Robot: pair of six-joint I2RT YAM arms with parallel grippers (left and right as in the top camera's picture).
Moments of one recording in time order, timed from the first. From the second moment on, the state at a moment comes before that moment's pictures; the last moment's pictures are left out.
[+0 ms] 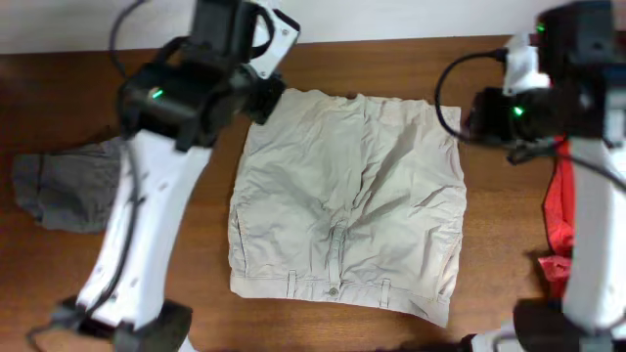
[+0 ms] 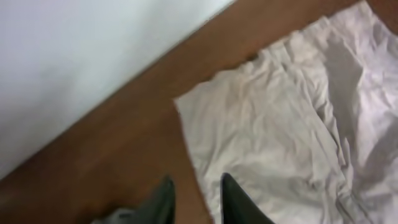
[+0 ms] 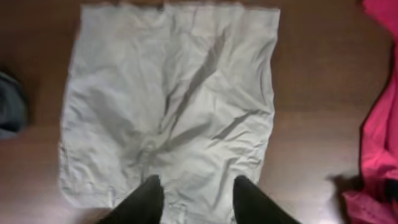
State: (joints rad) left arm -0.42 1.80 2.24 -1.26 -0.09 0.29; right arm 0.03 1.68 2.23 -1.69 -0.14 0.15
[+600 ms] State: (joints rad) left arm -0.42 2.32 2.15 -1.00 0.00 0.27; right arm 0.03 2.23 2.22 -1.49 -0.14 0.16
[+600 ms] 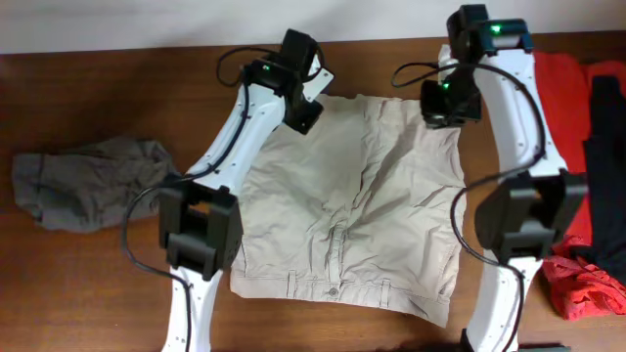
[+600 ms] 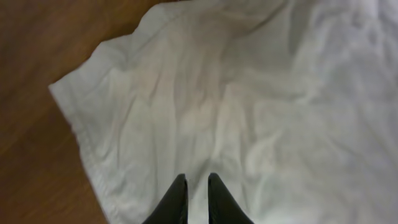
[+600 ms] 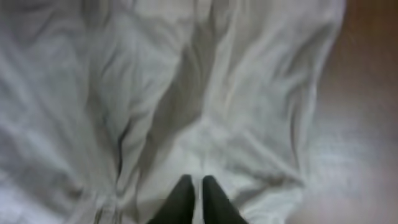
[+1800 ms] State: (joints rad) left arm -0.16 2.51 2.17 -0.83 -0.02 0.28; right arm -0.11 2.54 2.24 -1.11 -0.03 0.06
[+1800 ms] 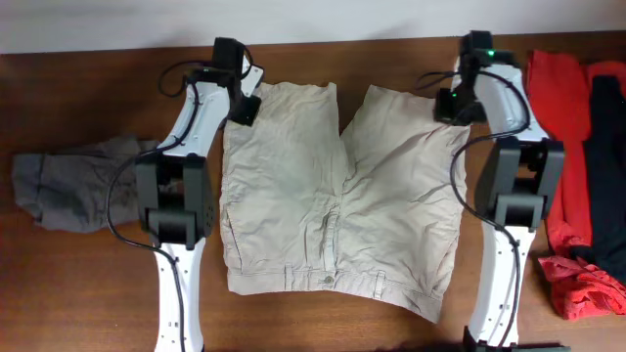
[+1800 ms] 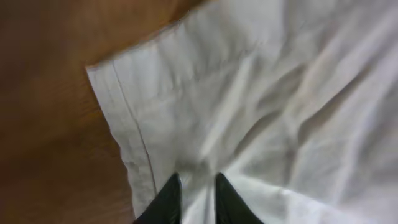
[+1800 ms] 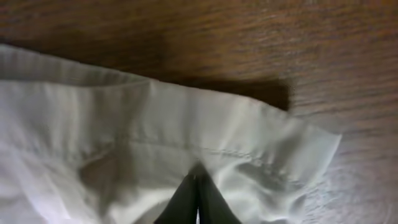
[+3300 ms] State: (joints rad) left arm -0.21 1.74 2.57 -1.69 -0.01 0.03; right arm 0.27 1.47 2.64 -1.69 -0.03 0.21
